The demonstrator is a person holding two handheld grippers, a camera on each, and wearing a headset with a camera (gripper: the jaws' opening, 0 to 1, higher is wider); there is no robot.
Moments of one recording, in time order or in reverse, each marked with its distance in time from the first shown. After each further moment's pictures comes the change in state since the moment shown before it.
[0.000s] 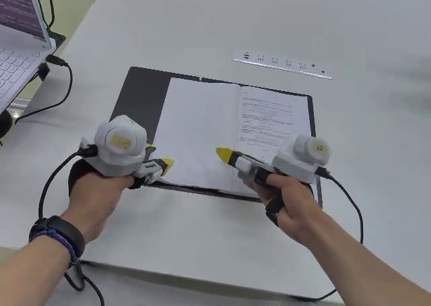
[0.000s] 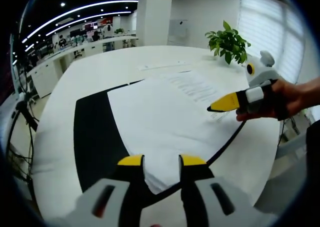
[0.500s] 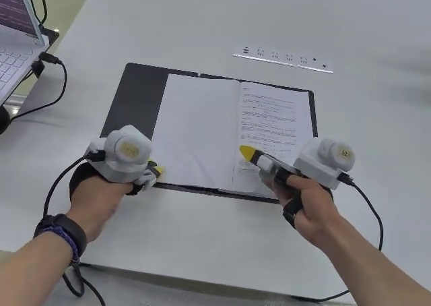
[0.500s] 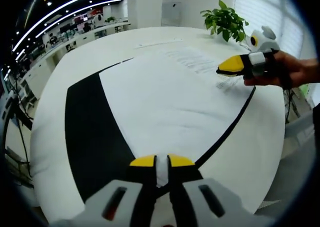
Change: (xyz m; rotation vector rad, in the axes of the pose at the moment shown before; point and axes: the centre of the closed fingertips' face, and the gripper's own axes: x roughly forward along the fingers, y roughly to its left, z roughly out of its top) left arm 0.017 0.006 -0.039 0.087 0.148 0.018; right arm -0.015 -0.034 0.016 0.033 -0.065 -0.064
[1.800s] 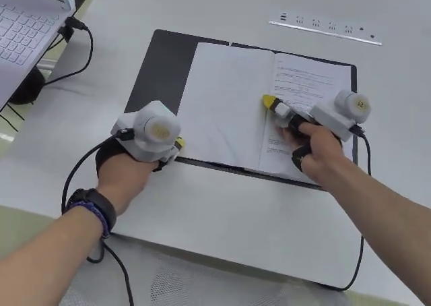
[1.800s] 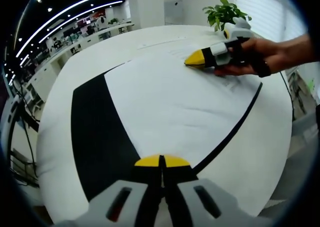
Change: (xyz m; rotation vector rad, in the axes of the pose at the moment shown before) left arm -0.002 0.002 0.002 0.014 0.003 0.054; right arm 0.071 -0.008 0.034 0.082 -0.065 0.008
